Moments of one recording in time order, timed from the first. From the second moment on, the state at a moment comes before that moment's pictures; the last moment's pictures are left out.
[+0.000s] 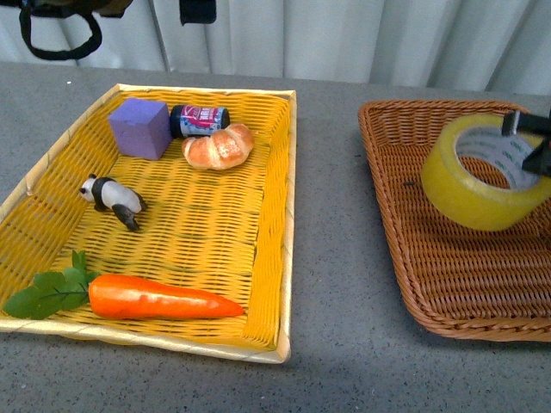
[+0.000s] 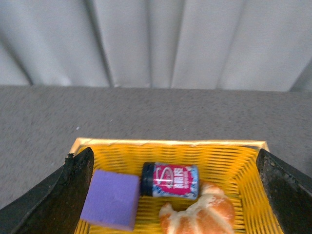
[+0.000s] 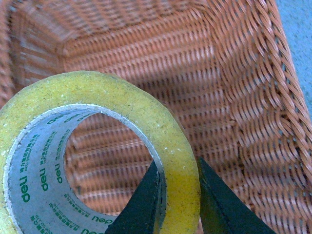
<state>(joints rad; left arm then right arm) -0.24 1.95 1.14 0.49 -0.24 -0.06 0.04 1.80 0.85 0.10 0.02 0.23</state>
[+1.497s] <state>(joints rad) -0.08 1.44 0.27 1.16 -0.08 -0.01 0.00 1.38 0.14 1.22 0.00 0.00</state>
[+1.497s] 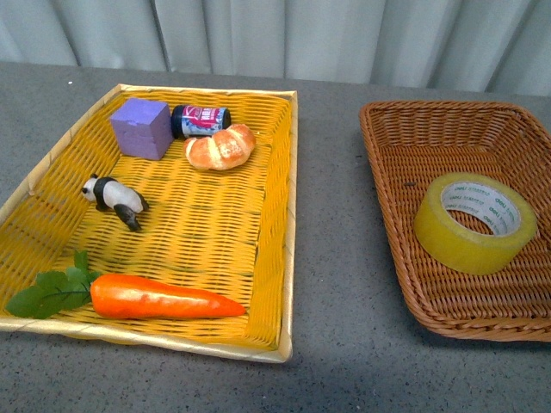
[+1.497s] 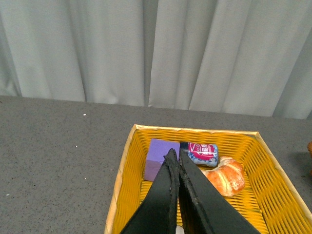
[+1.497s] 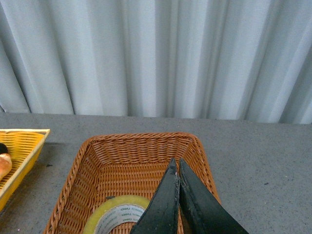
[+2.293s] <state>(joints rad) 0.00 0.77 0.02 0.73 0.00 -0.01 0.00 0.62 0.01 0.60 0.00 0.00</state>
